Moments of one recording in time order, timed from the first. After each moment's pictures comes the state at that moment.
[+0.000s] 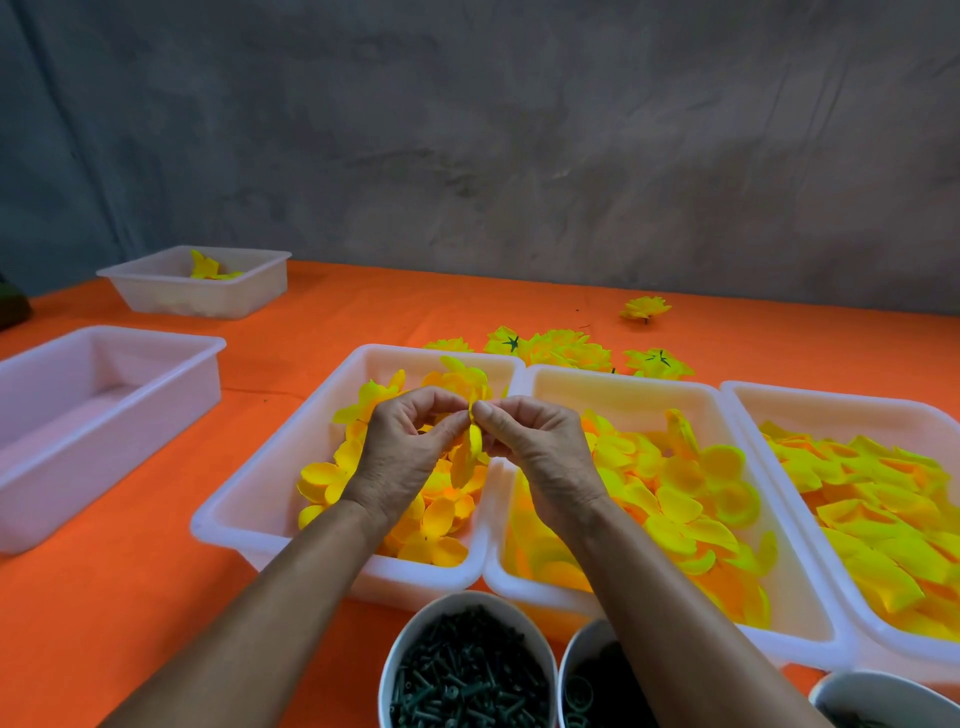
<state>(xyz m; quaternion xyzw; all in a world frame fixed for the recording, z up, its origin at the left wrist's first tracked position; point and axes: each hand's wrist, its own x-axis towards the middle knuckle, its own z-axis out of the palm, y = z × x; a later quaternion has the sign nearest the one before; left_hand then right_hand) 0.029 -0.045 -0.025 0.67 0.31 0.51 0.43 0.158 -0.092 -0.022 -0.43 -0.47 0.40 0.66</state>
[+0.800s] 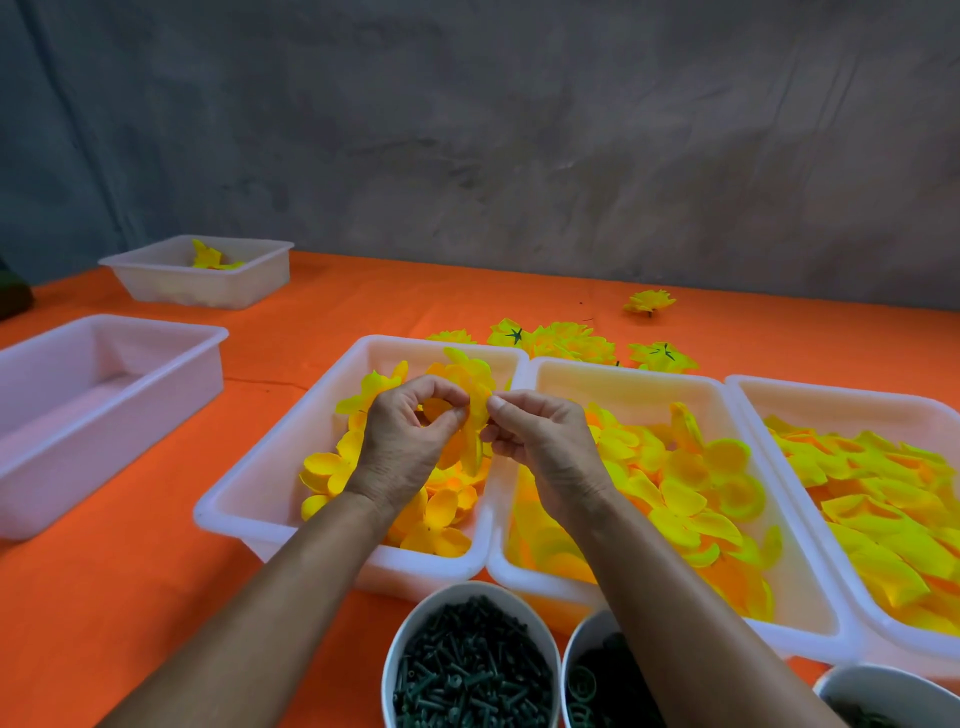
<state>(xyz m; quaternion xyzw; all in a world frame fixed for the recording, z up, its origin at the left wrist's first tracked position) 0.028 -0.047 -0.023 0.70 0.37 0.52 0.33 0.157 -0.094 -0.020 -0.47 -0.43 0.43 0.64</state>
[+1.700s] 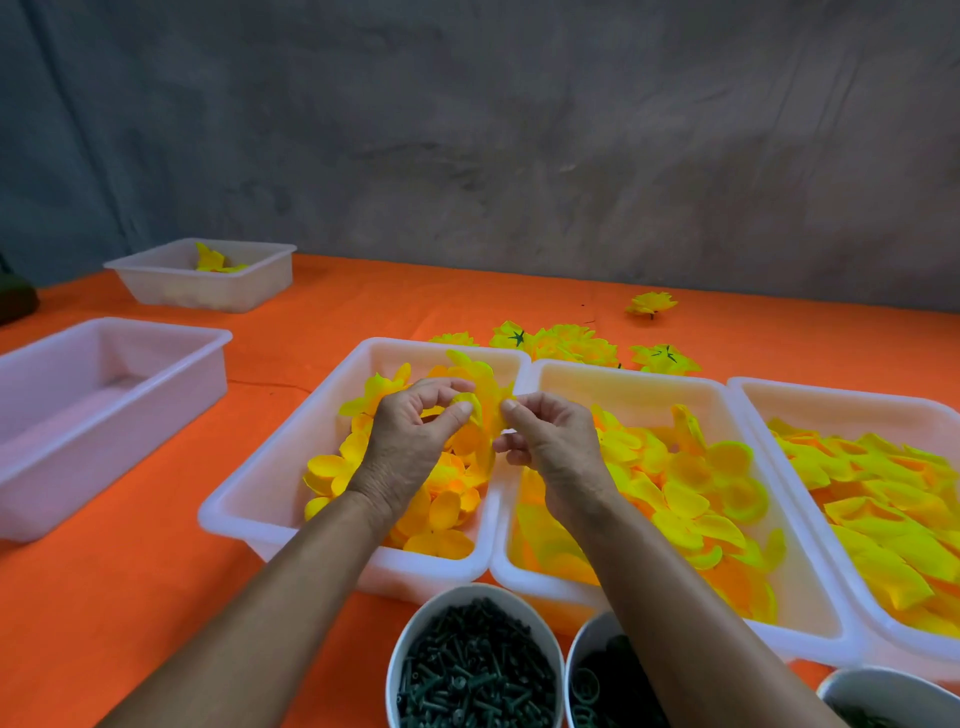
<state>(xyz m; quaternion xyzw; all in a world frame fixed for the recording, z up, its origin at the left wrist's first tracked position) 0.029 -0.043 -0.024 0.67 0.34 0.51 0.42 0.158 -0.093 -0.020 -0.53 -0.40 0.38 0.64</state>
